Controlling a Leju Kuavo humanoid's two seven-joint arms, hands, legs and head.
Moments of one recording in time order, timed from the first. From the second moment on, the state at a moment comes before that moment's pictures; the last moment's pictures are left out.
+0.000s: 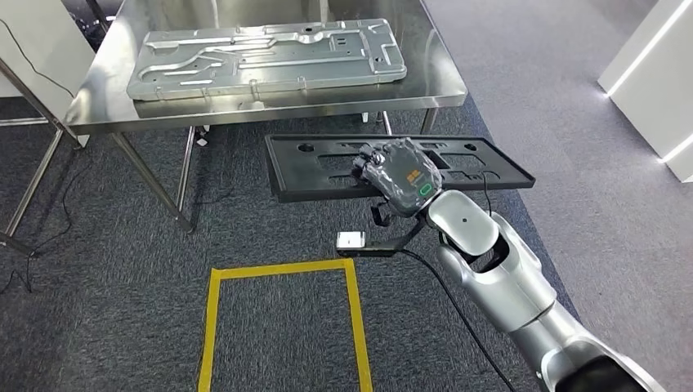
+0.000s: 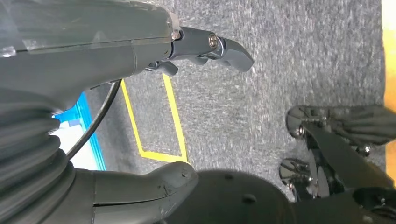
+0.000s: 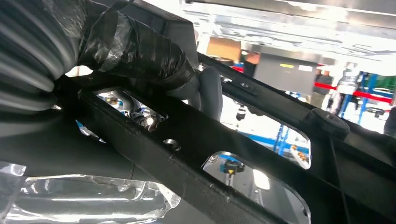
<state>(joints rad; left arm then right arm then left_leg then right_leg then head) -0.09 -0.17 1.24 -0.24 -1.28 -0.02 0.02 -0.61 -0.22 0.51 -1.57 1.31 -0.02 -0.12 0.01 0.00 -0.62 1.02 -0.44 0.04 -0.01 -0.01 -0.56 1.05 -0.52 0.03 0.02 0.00</state>
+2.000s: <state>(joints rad) -0.08 -0.12 1.27 -0.24 -1.24 -0.05 0.01 -0.76 0.04 0.69 -1.37 1.36 0.00 -0.08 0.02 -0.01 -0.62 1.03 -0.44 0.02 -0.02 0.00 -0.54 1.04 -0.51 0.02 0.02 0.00</state>
